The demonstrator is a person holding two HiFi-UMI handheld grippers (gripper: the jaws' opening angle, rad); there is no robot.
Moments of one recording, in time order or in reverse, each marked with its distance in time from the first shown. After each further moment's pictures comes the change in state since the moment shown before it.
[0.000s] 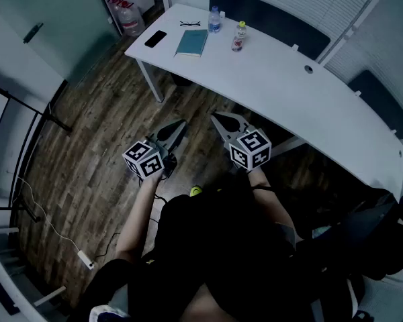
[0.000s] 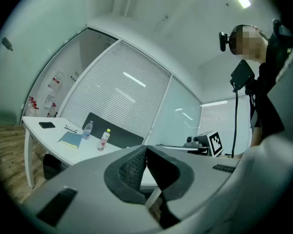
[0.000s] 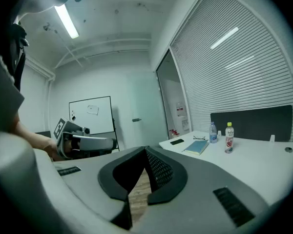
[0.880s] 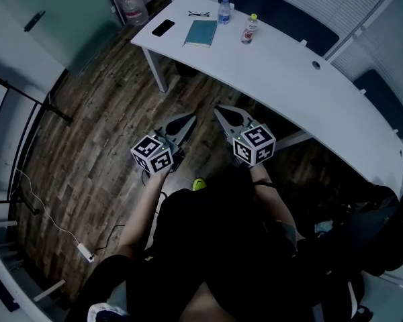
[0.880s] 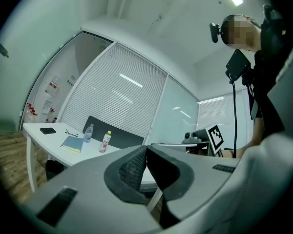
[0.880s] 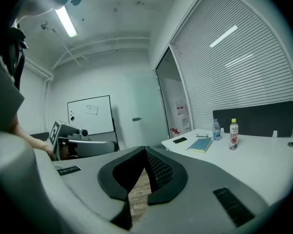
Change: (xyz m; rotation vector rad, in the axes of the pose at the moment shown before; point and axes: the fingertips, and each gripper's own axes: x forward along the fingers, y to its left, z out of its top) left arm -0.019 0.005 -0.004 0.070 -0.003 -0.010; right arm 0.026 0.028 -0.007 0.021 0.003 -0.007
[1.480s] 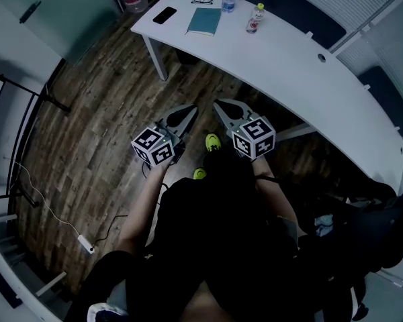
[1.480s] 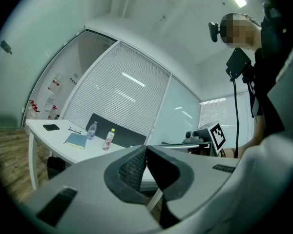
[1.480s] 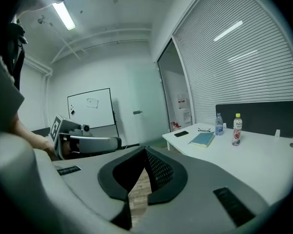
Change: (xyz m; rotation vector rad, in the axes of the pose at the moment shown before) left arm -0.006 0.025 -0.011 -0.028 0.009 0.011; right arm 0.025 0.005 -0.022 -0.012 0.084 0.006
